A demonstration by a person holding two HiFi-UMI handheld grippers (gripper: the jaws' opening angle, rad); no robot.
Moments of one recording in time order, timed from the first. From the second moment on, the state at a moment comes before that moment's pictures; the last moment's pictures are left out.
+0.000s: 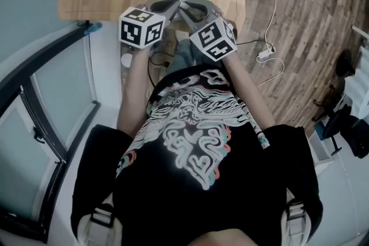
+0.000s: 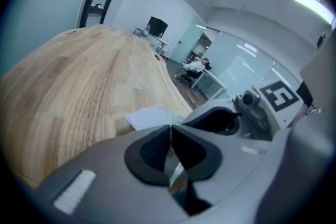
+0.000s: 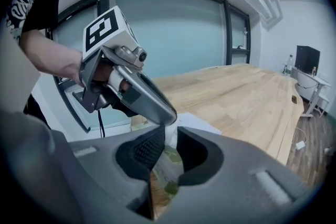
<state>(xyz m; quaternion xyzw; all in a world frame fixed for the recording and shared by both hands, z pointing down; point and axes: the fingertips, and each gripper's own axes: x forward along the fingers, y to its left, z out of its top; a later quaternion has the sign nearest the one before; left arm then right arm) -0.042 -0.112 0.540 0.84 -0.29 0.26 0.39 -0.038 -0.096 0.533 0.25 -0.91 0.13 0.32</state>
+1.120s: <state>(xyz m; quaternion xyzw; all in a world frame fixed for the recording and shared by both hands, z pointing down) -0.043 -0.116 0.521 0.85 -0.28 0.22 0.39 -0.051 -0.098 0.534 0.24 -0.91 0.10 0.33</state>
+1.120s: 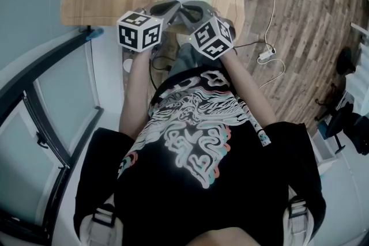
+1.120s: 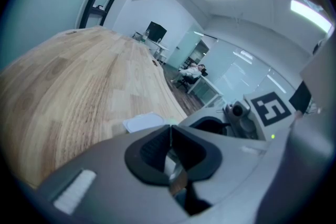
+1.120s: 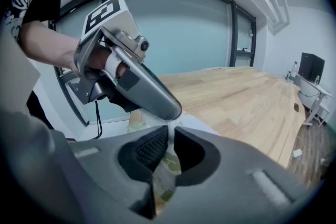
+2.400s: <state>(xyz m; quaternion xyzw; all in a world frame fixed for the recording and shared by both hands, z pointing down) -0.049 -0.120 0.497 0.85 -0.30 0.20 0.40 -0.051 -0.096 0.533 0.23 -0.91 0.12 0.33</state>
